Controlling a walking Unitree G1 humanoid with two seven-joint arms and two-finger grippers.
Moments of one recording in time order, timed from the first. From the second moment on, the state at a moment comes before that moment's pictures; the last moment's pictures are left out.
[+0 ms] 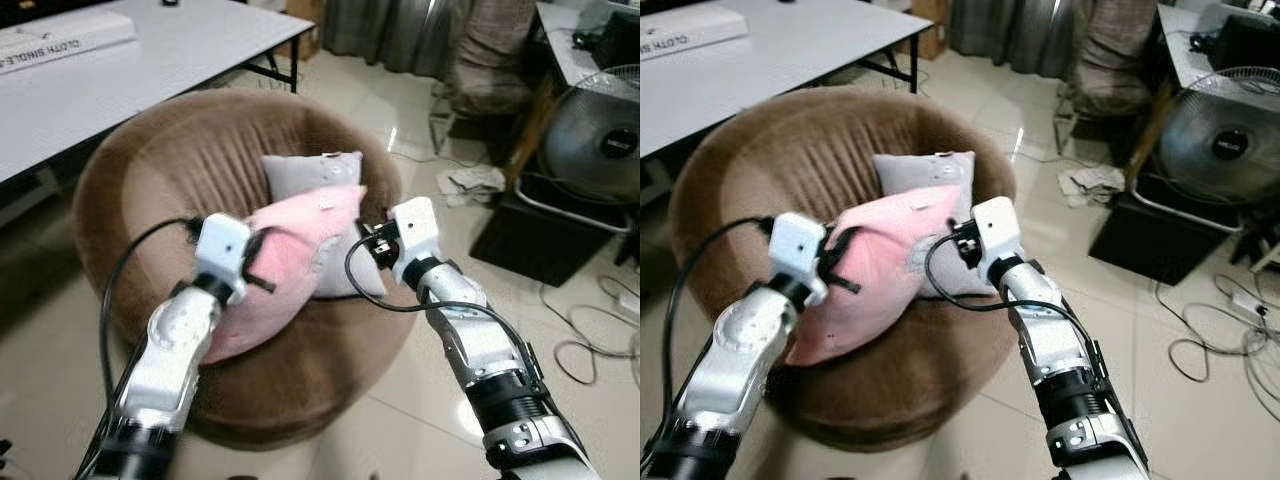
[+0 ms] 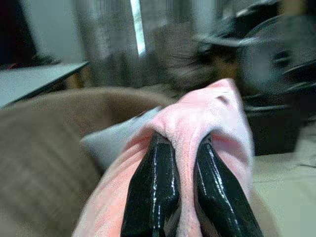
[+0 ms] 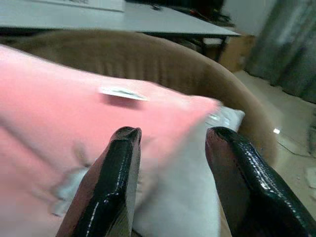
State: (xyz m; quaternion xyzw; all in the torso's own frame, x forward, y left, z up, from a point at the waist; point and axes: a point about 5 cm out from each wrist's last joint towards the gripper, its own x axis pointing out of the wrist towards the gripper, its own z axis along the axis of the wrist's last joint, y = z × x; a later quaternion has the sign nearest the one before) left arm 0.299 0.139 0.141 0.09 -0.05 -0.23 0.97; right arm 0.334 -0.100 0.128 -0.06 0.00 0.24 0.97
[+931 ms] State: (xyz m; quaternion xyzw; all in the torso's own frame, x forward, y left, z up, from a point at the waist) left arm 0.364 0.147 0.113 0.09 0.04 -0.18 0.98; right arm 0.265 -0.173 0.150 -0.17 0.07 0.33 0.93
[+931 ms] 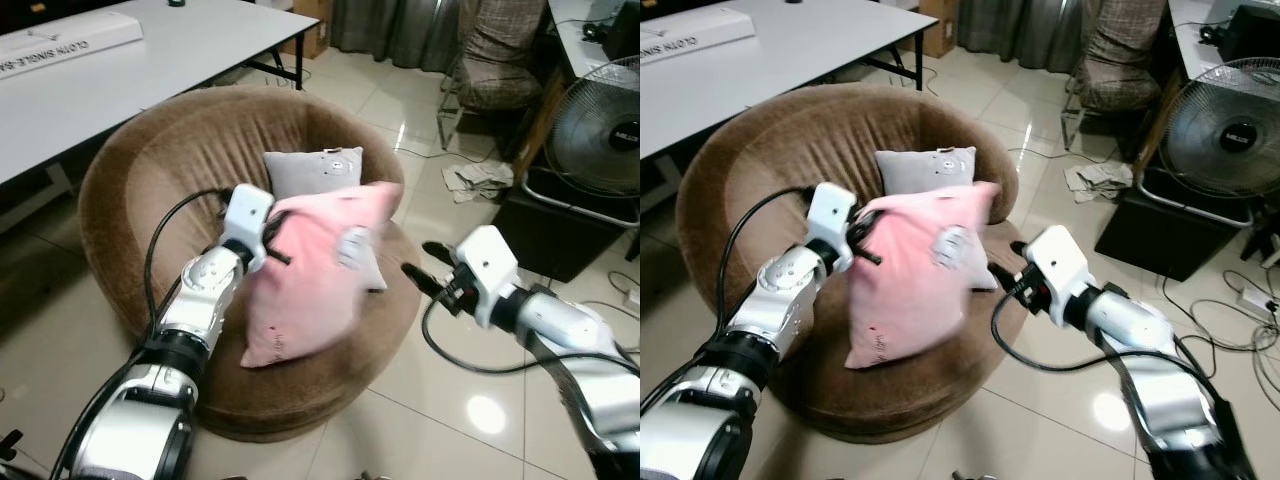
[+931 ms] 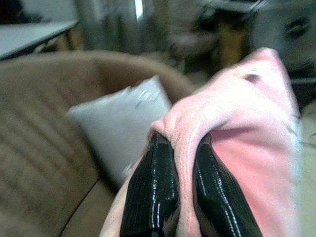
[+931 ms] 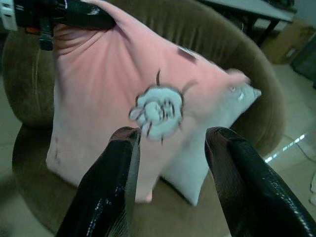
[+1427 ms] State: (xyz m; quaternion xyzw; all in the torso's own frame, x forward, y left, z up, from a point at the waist) left arm 0.378 0.218 0.125 0.21 0.08 0.00 0.98; right arm 0.237 -0.142 0.121 -0.22 0.13 0.39 0.88
